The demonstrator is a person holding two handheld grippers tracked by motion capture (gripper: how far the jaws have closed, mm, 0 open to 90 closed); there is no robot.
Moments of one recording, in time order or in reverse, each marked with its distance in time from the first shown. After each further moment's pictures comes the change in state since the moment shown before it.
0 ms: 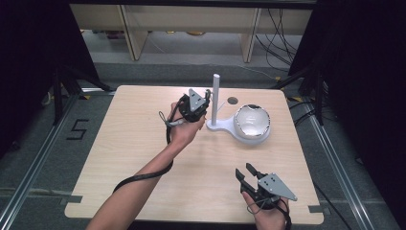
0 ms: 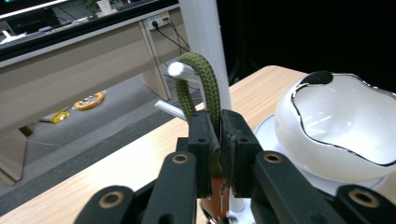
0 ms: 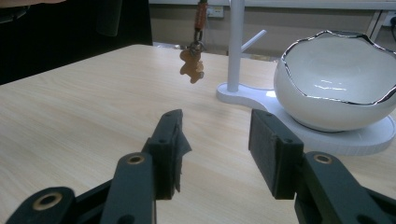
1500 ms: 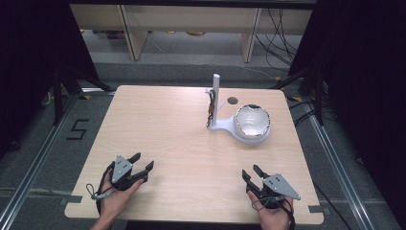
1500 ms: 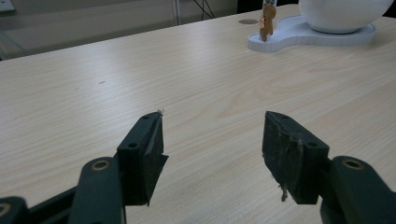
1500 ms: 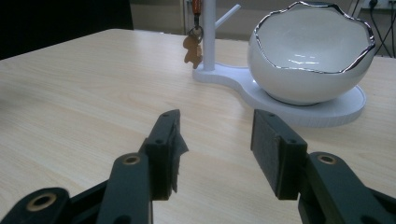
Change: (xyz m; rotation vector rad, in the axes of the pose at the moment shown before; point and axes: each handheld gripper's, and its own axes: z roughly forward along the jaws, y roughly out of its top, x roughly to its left) left arm 0.040 -0.194 -0.183 0.024 0.068 -0.175; right arm -0.019 -0.016 0.001 0.042 -0.061 0.015
